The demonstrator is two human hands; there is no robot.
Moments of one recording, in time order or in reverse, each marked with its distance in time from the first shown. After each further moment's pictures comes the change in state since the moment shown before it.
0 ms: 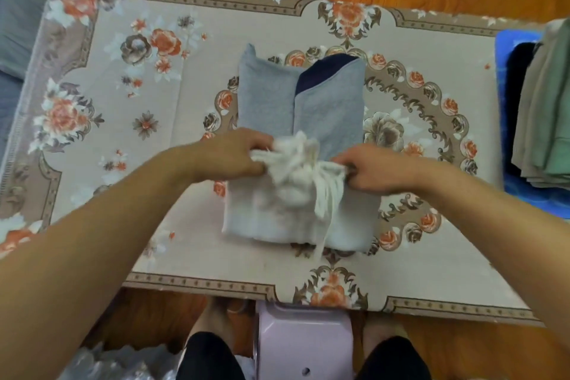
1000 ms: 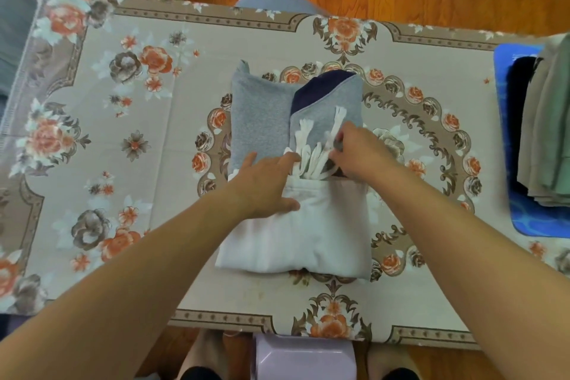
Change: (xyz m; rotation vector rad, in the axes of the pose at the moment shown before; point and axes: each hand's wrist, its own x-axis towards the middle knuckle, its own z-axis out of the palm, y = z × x) left_hand 0.067 -0.007 0.057 0.504 0.175 0.010; right_hand 0.070 0.023 -0.005 0.108 0.433 0.463
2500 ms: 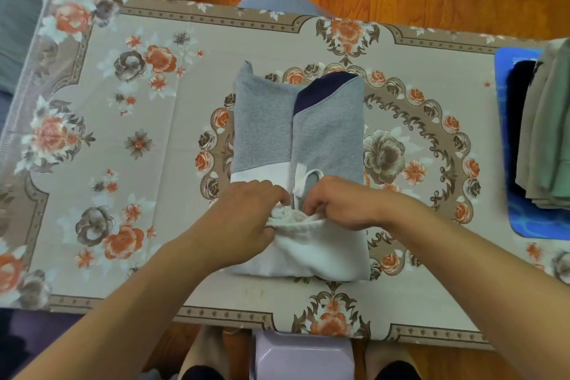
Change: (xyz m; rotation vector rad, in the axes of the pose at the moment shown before) left_hand -0.079 0.001 -0.004 -0.051 0.209 0.160; right_hand -0.048 -0.006 0.023 -0.076 -0.530 -0.531
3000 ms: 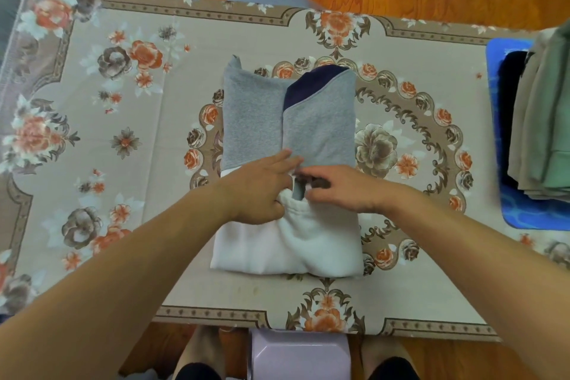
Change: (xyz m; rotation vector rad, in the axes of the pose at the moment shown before) left_hand 0.068 -0.009 0.009 0.072 -0.395 0.114; right_hand -0.012 0.011 -0.012 0.226 0.091 0.051
